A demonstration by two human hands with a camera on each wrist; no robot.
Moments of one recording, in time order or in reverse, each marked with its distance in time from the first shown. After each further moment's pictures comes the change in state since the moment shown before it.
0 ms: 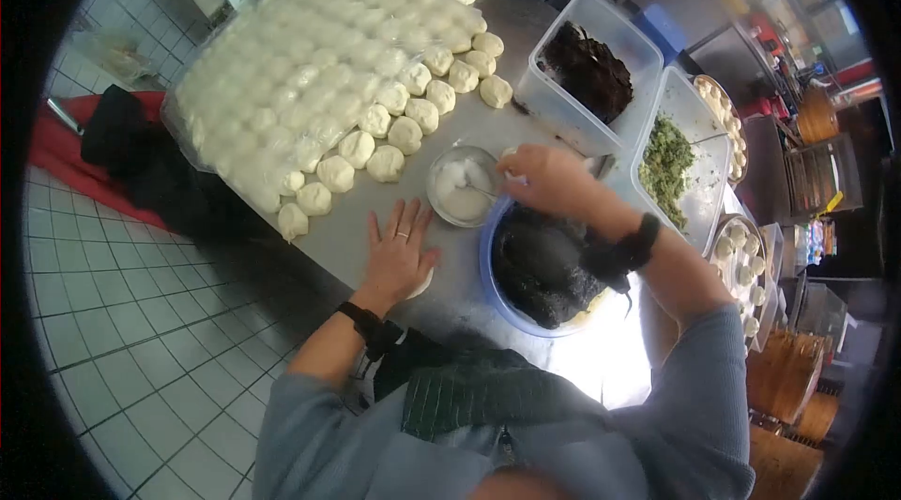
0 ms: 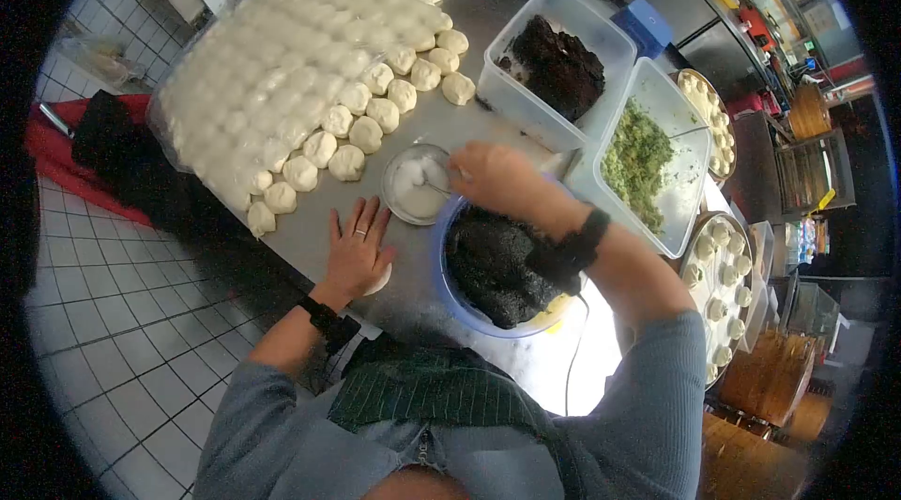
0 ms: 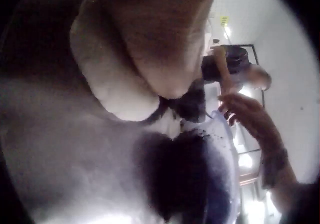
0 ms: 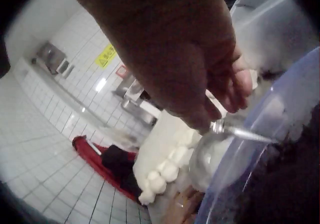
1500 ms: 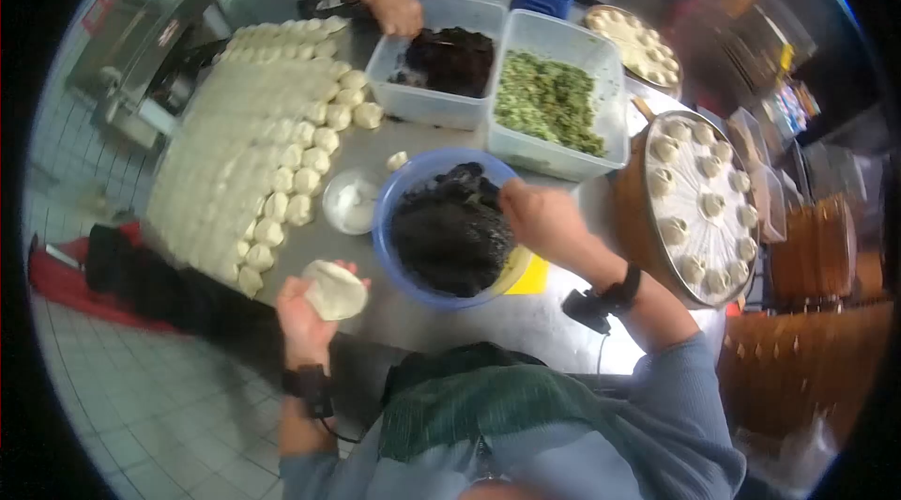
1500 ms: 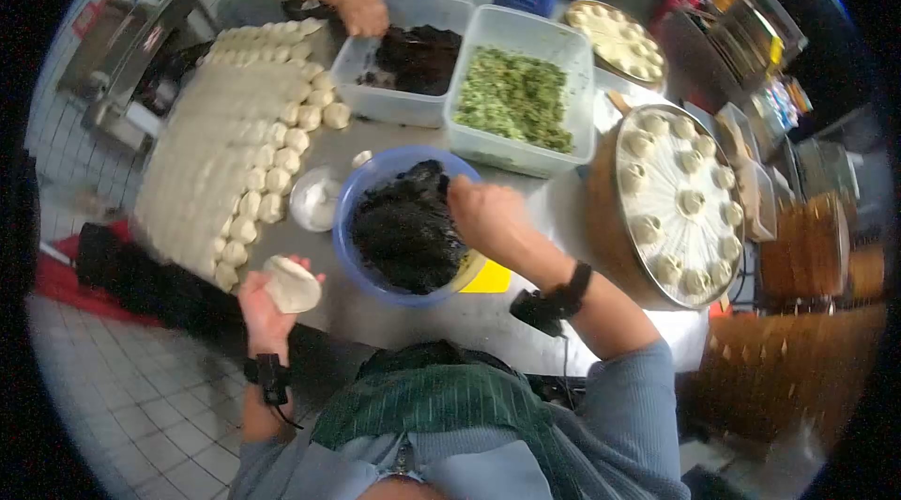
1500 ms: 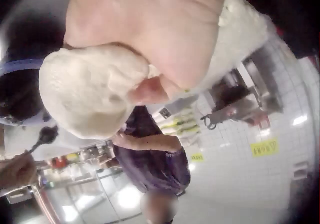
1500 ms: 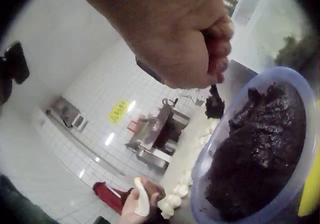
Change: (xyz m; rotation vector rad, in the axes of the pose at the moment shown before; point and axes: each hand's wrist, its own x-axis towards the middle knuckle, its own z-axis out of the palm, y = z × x) left_hand -0.022 0.065 -0.090 -2.228 -0.025 -0.692; right_hand -0.198 -0.006 0.012 0.049 0.377 0.572
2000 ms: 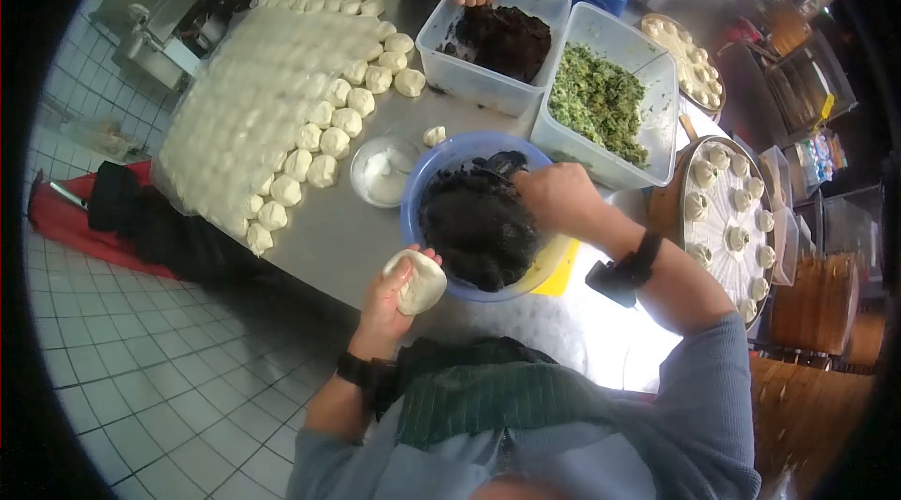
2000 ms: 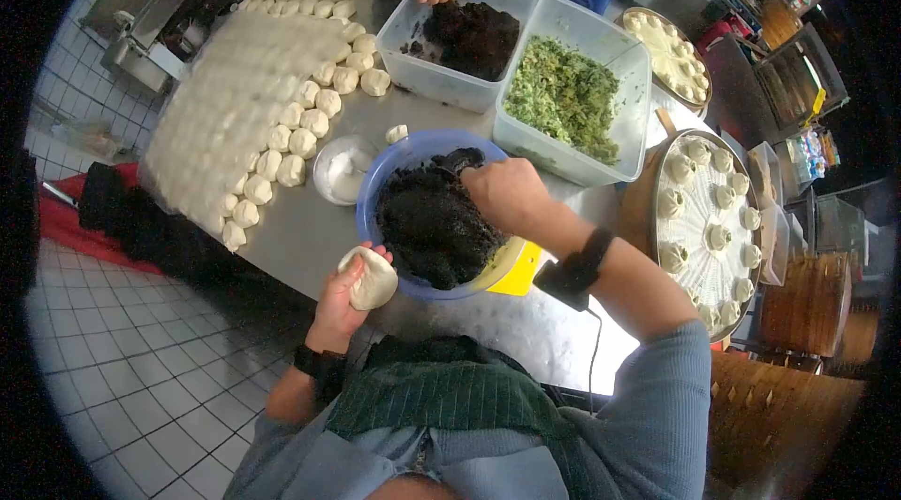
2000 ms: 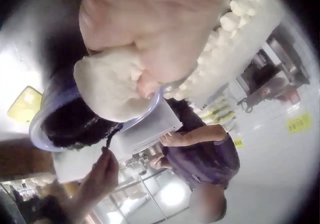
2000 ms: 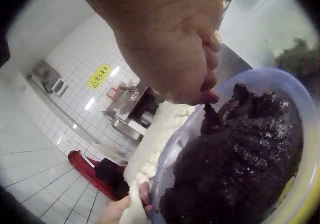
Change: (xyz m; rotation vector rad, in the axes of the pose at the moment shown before) left_hand 0.014 -0.091 -0.015 0.104 -0.066 -0.009; right_hand 0.051 -0.001 0.009 -0.340 -0.246 -0.423
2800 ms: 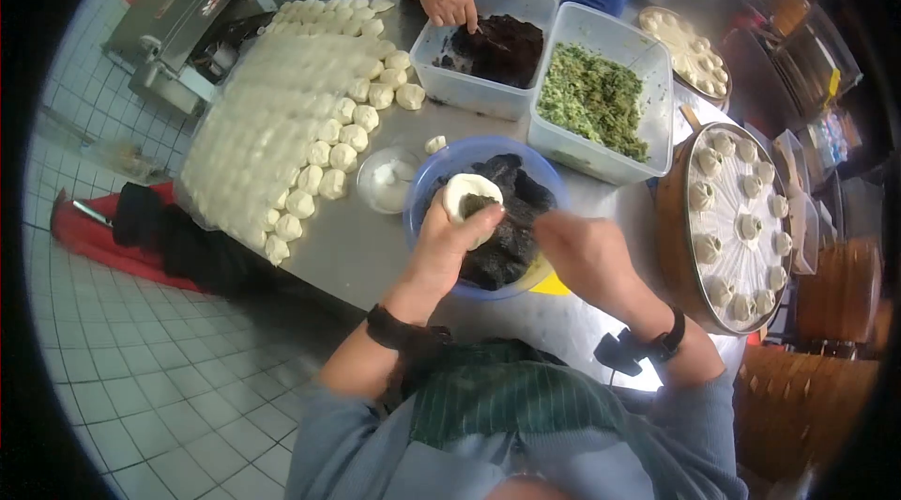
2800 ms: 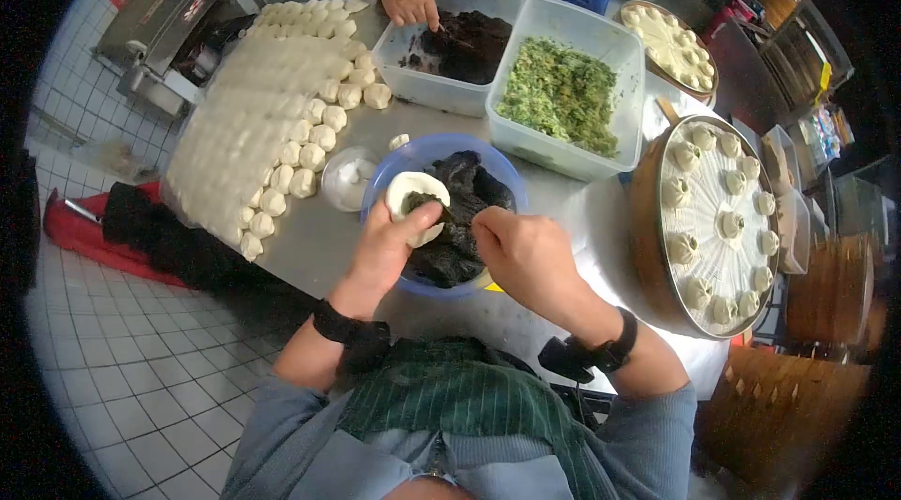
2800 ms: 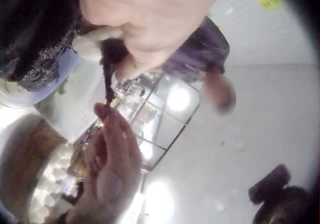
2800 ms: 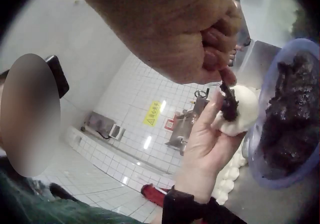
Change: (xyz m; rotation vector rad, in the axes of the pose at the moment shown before) left_hand 0.045 0.008 0.129 0.548 -0.194 0.173; right_hand -0.089 -0.044 -0.030 0.616 0.405 0.269
